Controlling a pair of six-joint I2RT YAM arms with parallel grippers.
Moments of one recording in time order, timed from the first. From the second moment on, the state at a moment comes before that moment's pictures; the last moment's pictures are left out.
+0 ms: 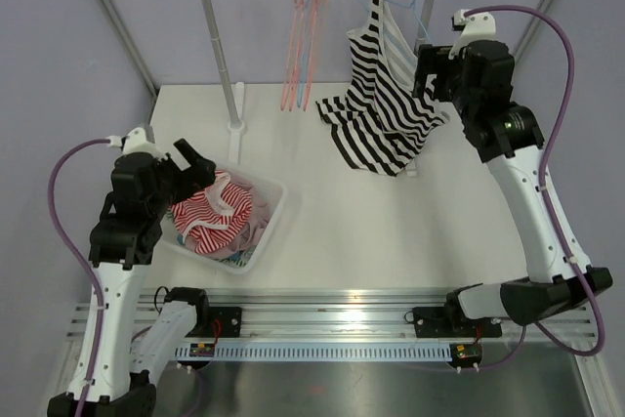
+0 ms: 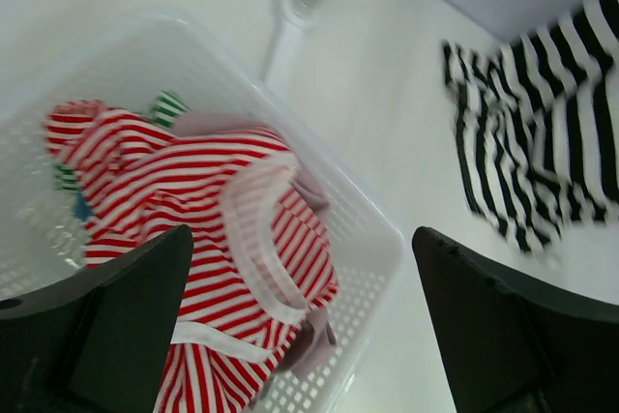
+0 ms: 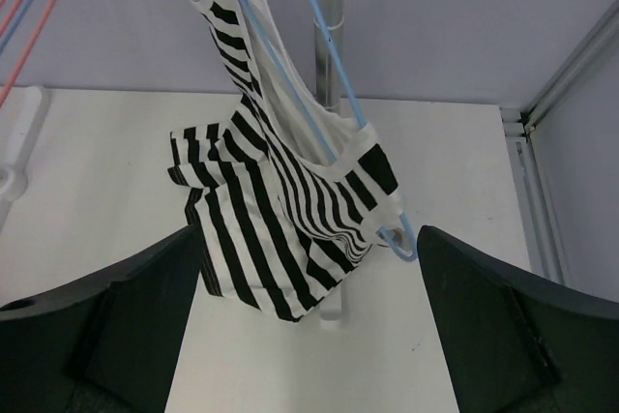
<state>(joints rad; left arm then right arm) -0.08 0.73 1.07 -0.79 -0.13 -0.56 0.32 1.33 1.68 -0.59 0.26 0.07</state>
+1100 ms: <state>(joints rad) -0.27 0.73 0.86 -0.63 0.36 -0.27 0.10 1.93 2.34 -0.83 -0.41 -0.03</state>
